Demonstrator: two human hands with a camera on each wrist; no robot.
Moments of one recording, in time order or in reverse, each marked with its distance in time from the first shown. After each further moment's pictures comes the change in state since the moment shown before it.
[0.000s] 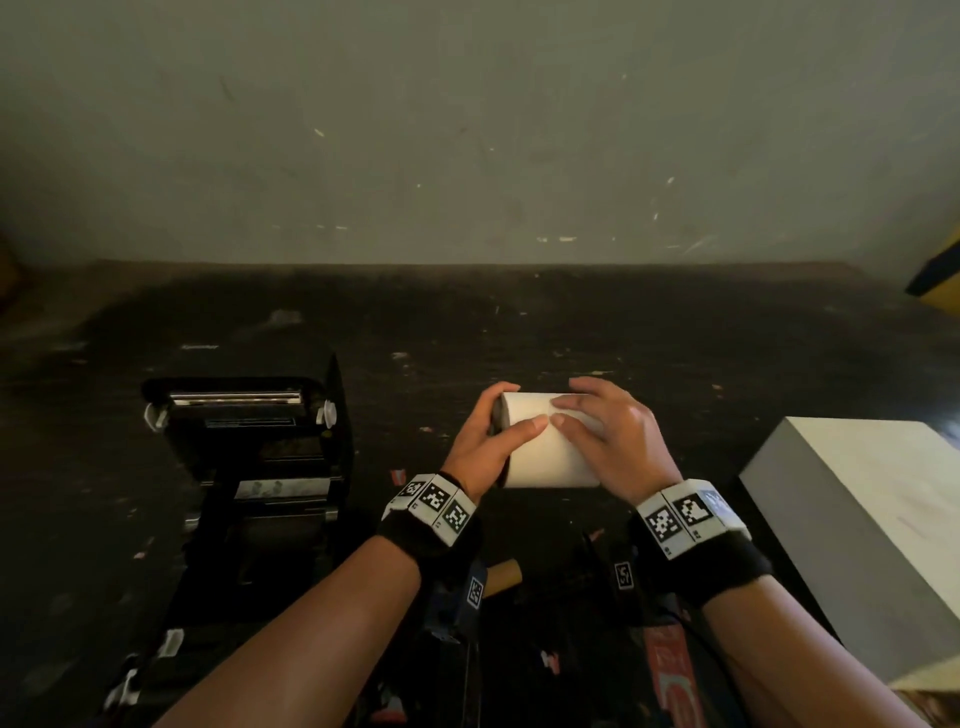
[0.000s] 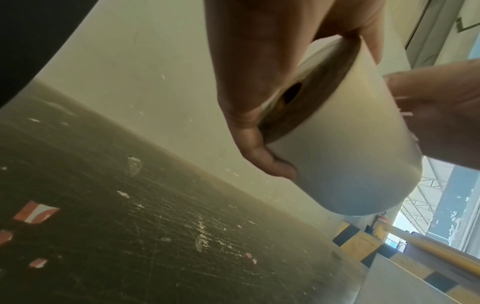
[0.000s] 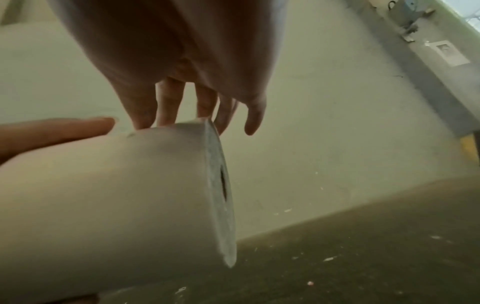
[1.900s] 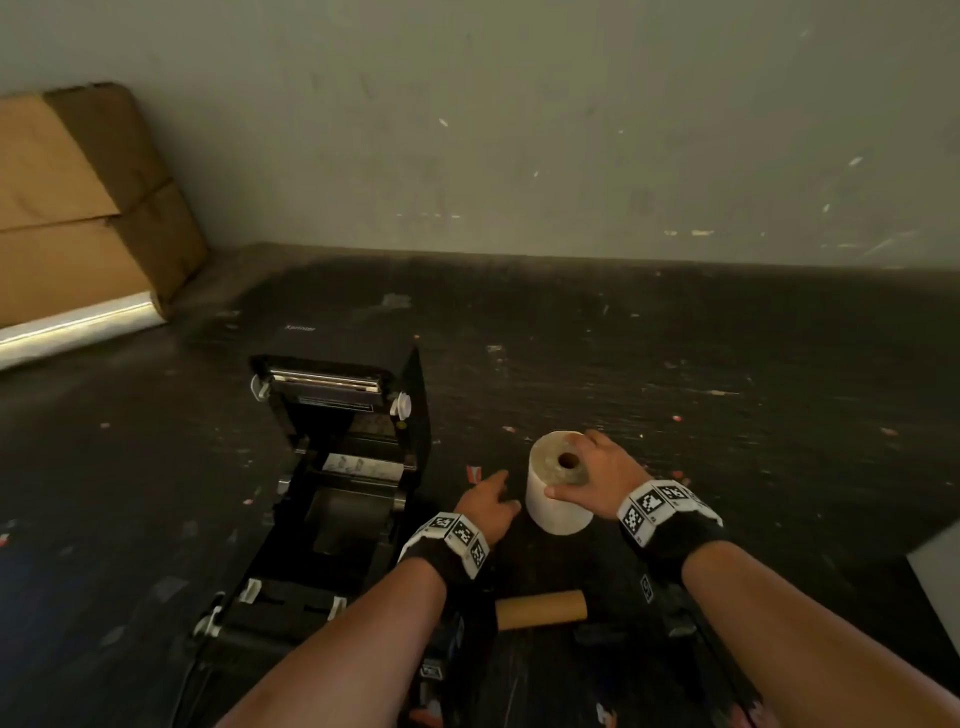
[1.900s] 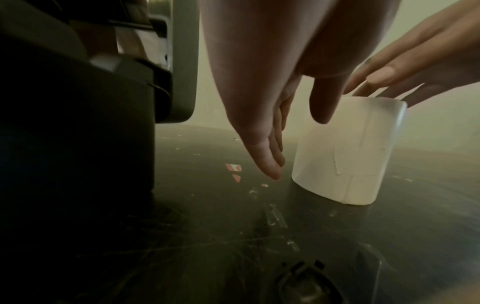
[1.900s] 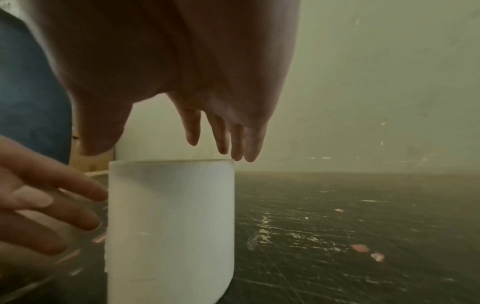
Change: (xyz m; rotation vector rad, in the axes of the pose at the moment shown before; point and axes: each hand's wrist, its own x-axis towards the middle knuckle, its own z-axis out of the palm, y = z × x) left_hand 0.027 -0.100 -0.071 0.632 0.207 -0.441; right_hand 0.061 0.047 0.129 -0.130 -0.671 0.133
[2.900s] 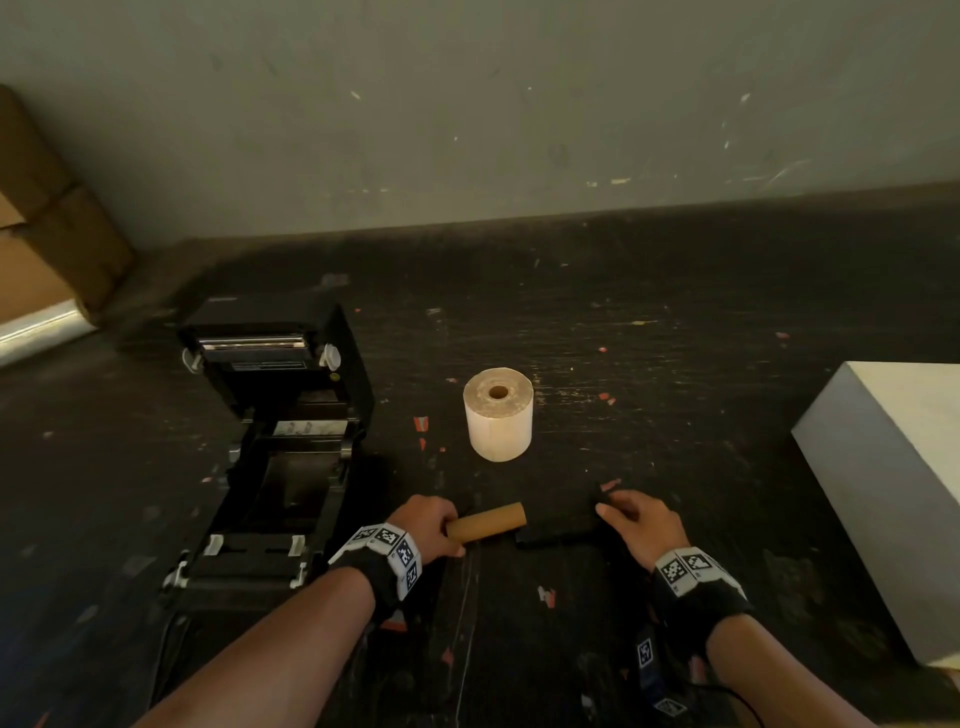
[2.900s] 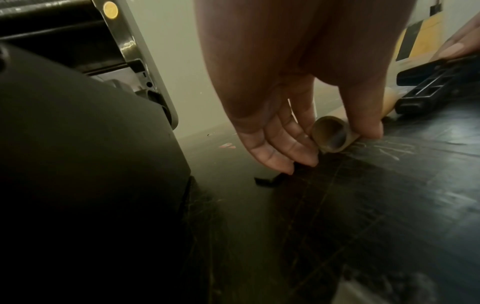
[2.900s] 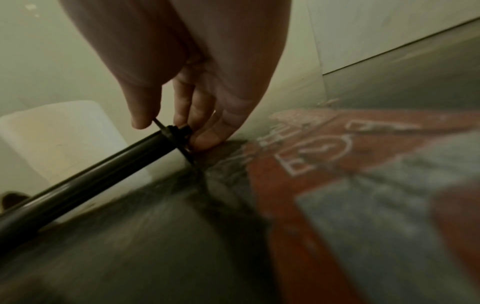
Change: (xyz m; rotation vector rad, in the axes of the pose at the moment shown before) left_hand -0.066 -0.053 0.032 0.644 -0.106 0.150; right_hand -0.141 0.111 0.084 0.479 0.083 0.461
